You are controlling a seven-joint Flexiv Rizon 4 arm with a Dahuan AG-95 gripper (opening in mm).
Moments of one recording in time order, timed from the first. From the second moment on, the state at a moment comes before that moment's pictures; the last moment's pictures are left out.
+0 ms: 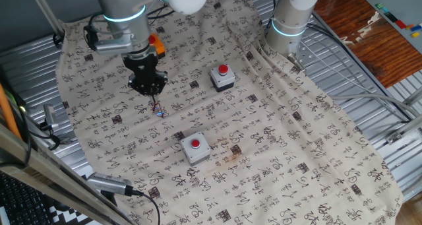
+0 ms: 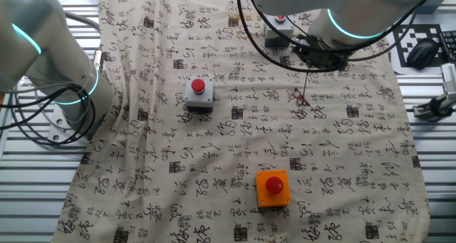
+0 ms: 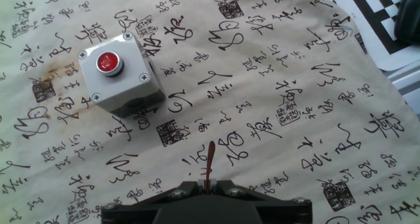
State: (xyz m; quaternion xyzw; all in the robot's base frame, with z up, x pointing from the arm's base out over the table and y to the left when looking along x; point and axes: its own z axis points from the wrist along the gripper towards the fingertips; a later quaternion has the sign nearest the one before) arm 0.558 0.054 0.139 -0.55 0.82 0.11 0.08
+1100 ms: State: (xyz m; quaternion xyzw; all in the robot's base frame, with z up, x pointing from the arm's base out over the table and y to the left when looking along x) arm 0.559 0.054 0.136 -0.55 0.83 0.07 0.06
